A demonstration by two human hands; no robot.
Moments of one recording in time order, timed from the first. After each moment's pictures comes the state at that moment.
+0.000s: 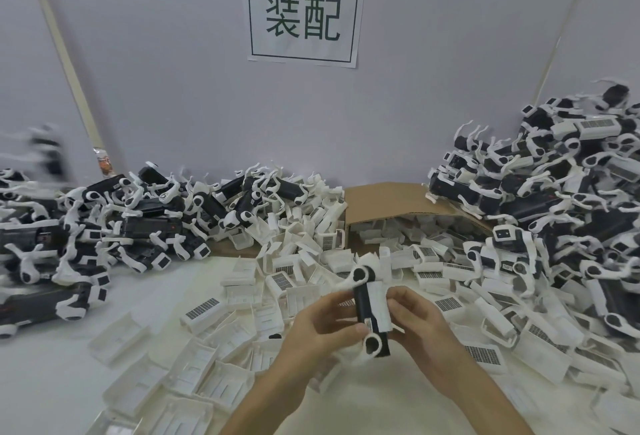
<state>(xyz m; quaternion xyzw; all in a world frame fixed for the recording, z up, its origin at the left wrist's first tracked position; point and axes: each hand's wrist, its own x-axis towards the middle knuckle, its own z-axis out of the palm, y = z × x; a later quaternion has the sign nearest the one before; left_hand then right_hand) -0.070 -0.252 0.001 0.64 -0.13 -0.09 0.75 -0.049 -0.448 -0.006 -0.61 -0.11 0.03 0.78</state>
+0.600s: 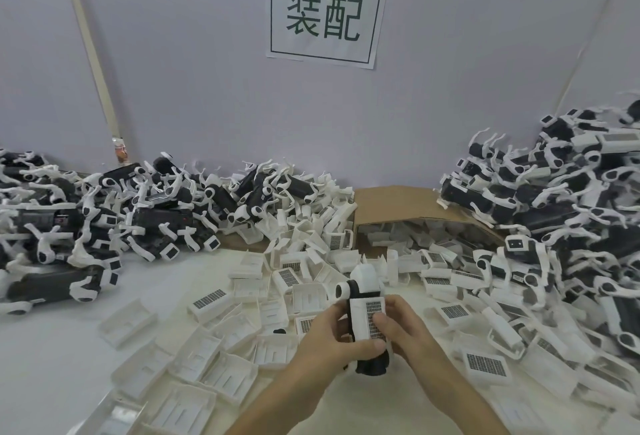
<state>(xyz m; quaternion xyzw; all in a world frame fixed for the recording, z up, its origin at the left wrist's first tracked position) -0.072 -0.261 -0.011 0.63 -0.09 -0.13 0.76 -0.058 -0.430 -0.008 -0.73 -0.11 0.04 0.67</state>
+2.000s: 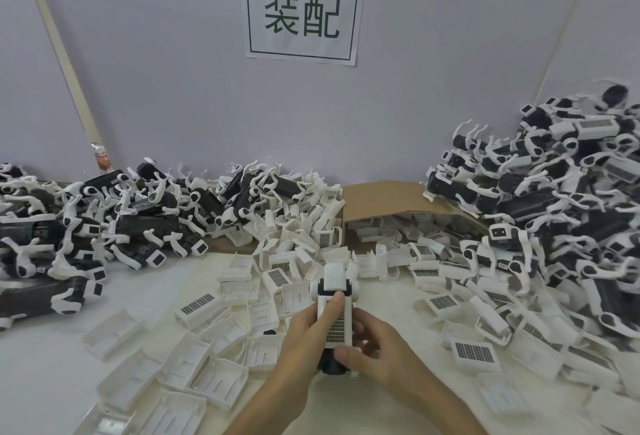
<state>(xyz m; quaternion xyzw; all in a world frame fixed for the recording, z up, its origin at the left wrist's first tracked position) -0.077 -0.267 0.000 0.61 0.00 -0.07 0.79 -0.065 -0.418 -0.019 -0.80 -0.22 0.05 0.56</state>
